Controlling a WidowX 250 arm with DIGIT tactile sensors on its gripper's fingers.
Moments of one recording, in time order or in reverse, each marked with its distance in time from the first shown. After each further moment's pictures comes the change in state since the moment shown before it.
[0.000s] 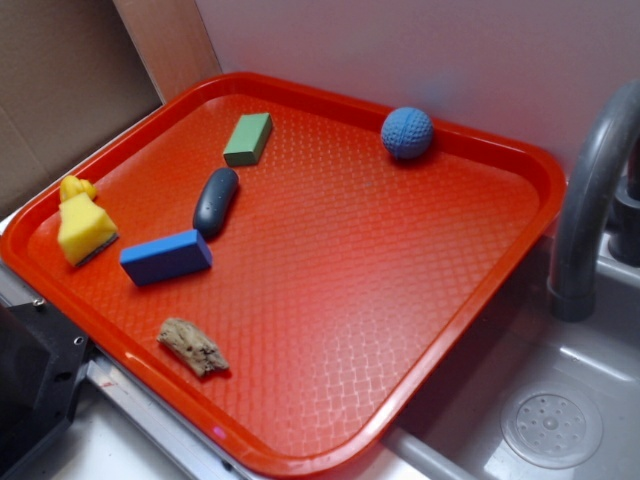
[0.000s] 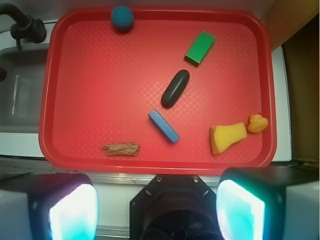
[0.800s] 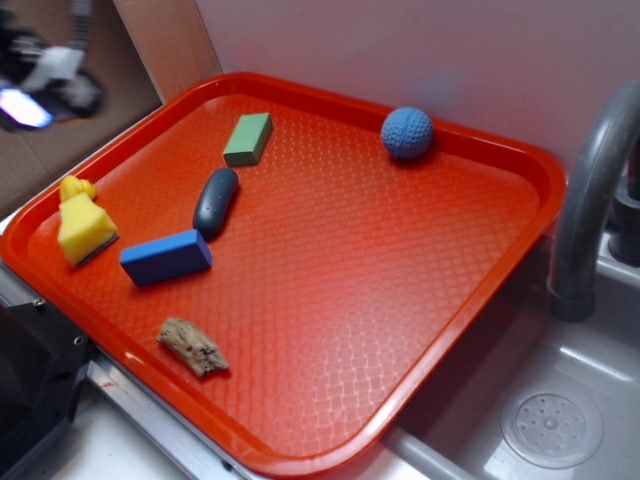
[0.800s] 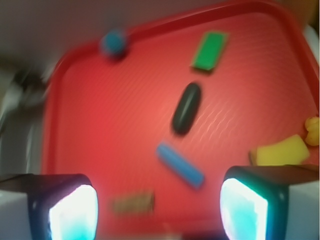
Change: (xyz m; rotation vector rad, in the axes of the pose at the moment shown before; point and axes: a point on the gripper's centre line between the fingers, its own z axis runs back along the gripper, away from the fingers) arm 0.032 0.000 -0.096 -0.246 -0.191 0.180
